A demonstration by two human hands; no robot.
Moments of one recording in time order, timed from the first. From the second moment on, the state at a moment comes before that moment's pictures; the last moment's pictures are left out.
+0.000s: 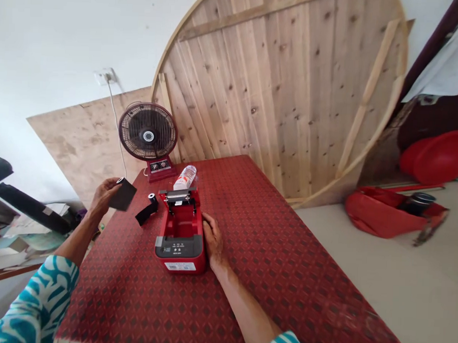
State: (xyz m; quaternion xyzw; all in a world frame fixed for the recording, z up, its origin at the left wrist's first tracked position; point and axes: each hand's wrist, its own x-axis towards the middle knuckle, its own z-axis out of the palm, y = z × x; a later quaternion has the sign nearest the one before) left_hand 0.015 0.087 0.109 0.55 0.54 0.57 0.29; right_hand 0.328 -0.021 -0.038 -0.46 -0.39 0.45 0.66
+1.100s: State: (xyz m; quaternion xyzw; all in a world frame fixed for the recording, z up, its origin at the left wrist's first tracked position) left_hand 0.030 0.119 0.022 0.64 0.53 0.38 0.42; right_hand 0.327 -0.020 -0.037 -0.47 -0.39 0.44 0.66
